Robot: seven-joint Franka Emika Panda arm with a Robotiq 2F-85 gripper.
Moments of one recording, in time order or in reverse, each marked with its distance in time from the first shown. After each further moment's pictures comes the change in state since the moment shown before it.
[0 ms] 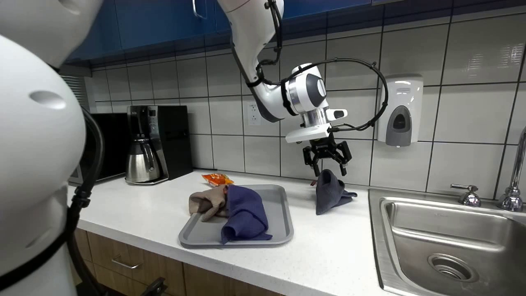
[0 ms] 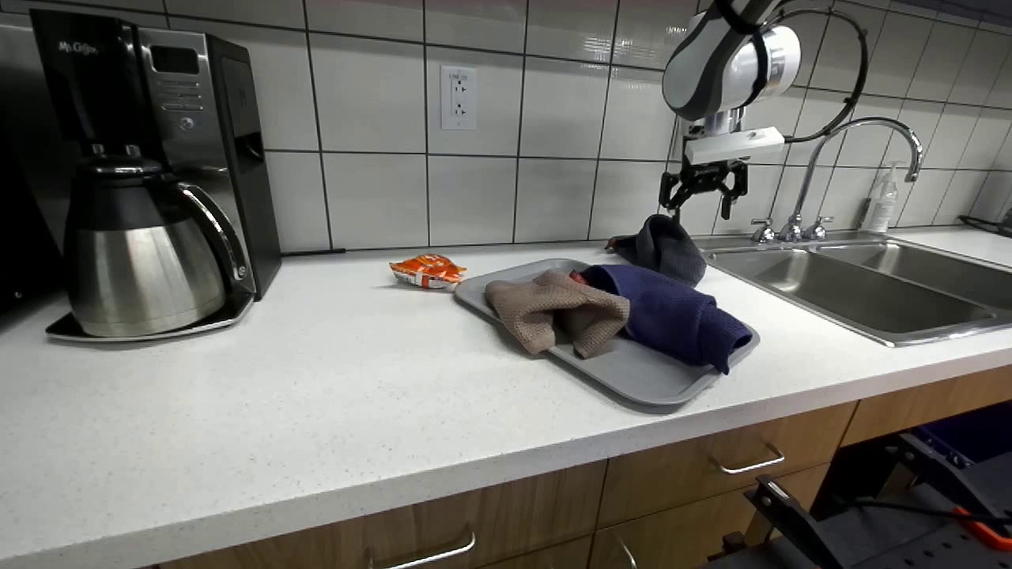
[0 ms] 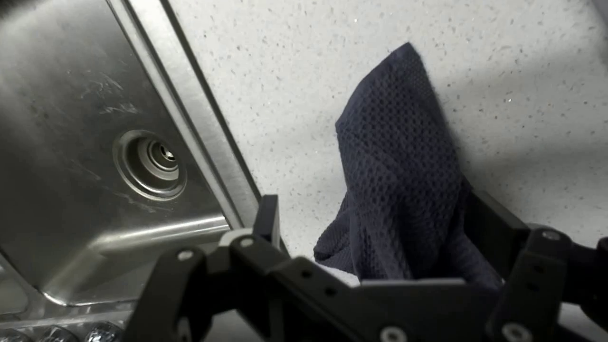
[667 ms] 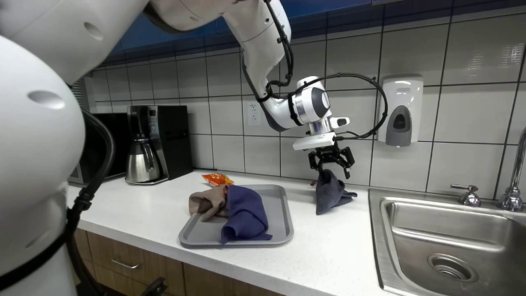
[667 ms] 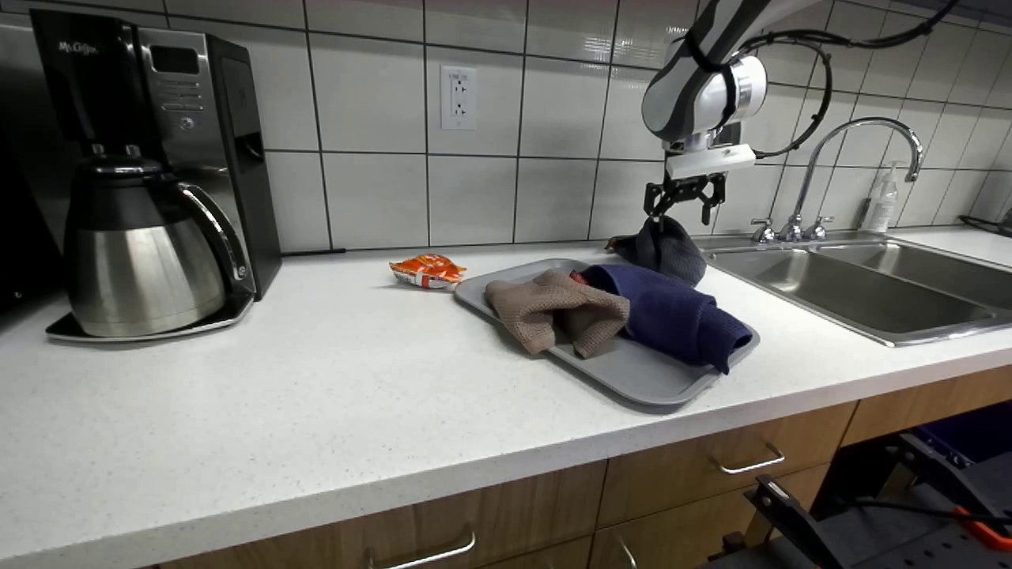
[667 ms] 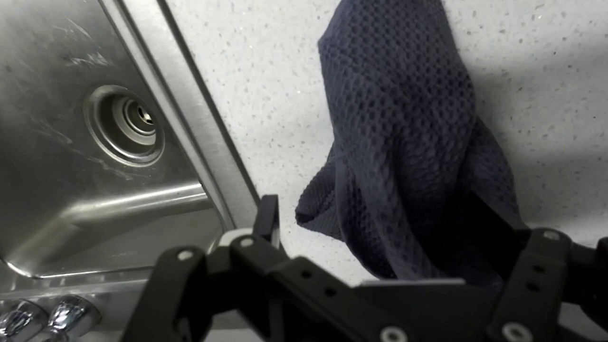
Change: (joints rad) arm -0.005 0.179 0.000 0.213 0.022 -0.002 -0.019
